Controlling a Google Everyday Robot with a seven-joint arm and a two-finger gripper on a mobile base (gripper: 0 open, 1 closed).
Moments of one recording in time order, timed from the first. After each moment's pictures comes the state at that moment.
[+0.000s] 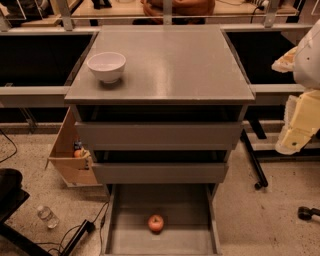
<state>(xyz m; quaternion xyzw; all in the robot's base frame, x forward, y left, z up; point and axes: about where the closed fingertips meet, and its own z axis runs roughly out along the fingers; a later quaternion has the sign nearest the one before) 0.438 -0.216 0.978 -0.60 0.78 -0.04 0.16</state>
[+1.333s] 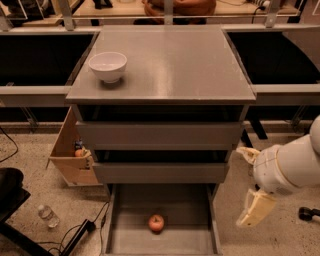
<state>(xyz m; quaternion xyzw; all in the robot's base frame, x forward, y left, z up) 0.412 -0.194 0.760 -0.62 0.75 0.06 0.22</state>
